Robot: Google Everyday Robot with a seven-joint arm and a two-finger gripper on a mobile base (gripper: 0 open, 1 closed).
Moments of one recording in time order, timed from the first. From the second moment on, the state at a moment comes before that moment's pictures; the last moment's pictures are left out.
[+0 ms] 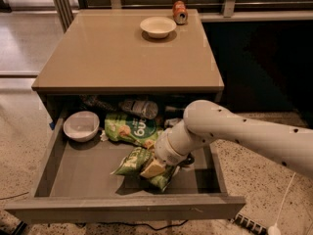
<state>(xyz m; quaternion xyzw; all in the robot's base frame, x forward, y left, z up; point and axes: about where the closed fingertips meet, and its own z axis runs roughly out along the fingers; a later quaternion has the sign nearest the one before) 0.469 0.027 0.646 -0.64 0.70 0.24 0.23</state>
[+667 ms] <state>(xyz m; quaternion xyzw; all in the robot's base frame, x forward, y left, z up) 0.469 0.031 0.637 -0.64 0.70 0.25 0.22</state>
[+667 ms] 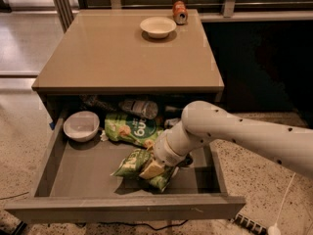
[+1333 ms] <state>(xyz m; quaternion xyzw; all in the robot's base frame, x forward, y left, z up) 0.469 0.031 0.637 -0.64 0.70 0.25 0.22</state>
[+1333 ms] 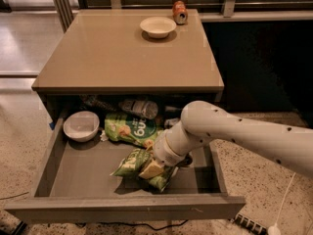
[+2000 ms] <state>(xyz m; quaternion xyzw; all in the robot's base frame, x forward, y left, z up) 0.469 0.031 0.637 -0.64 0.70 0.25 0.22</state>
